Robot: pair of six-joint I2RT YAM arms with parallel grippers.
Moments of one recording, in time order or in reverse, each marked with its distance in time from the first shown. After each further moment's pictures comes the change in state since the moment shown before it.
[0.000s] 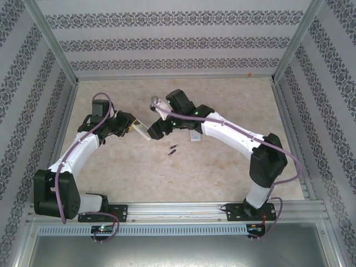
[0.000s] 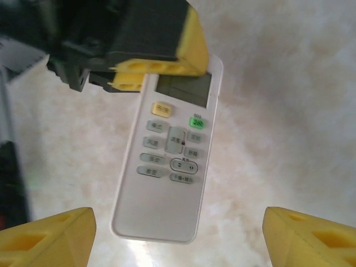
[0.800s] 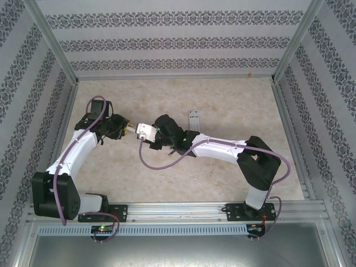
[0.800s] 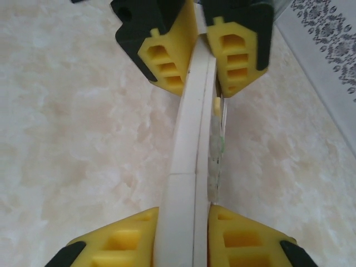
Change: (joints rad) left arm 0.007 -0.009 0.063 -0.201 -0.127 -0.181; right arm 0.141 0.045 -0.270 0.517 0.242 -0.431
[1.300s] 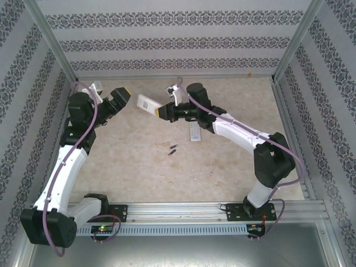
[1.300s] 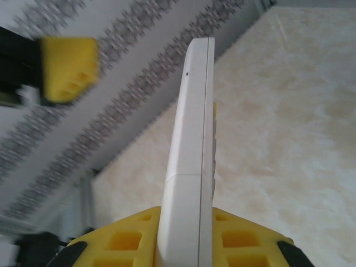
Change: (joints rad) left arm 0.020 -0.217 0.021 0.465 0.185 0.402; right arm -0.340 -0.090 0.102 0.003 -0.610 0.936
